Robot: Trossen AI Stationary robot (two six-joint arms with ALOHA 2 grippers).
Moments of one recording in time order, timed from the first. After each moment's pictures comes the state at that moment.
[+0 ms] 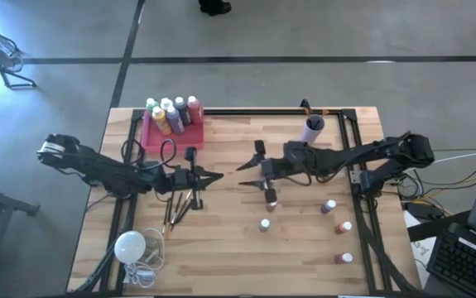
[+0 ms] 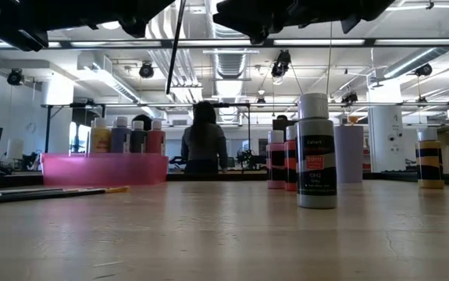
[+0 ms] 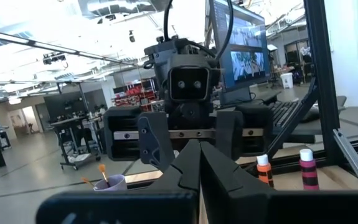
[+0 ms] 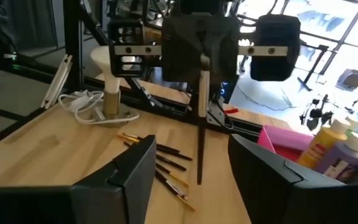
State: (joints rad) left arm -0.18 1.21 0.45 1.05 -0.25 0.28; right arm 0.00 1.49 0.92 0.42 -0.16 -0.20
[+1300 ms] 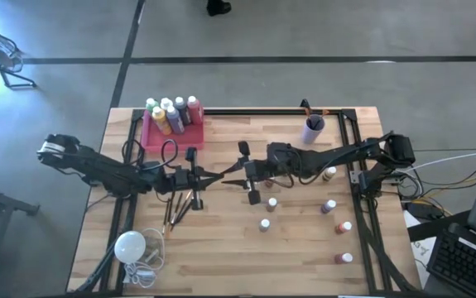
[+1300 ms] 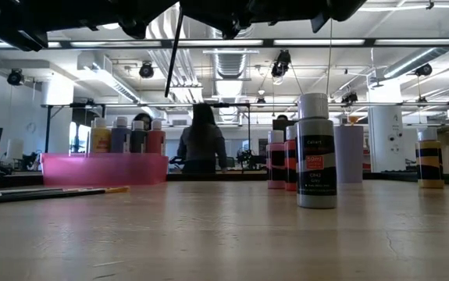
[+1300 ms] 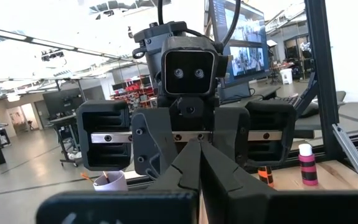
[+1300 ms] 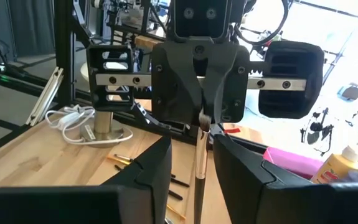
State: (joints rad) left arm -0.18 1.21 0.45 1.03 -0.25 0.28; right arm 0.01 1.67 1.09 0.46 -0.16 -0.22
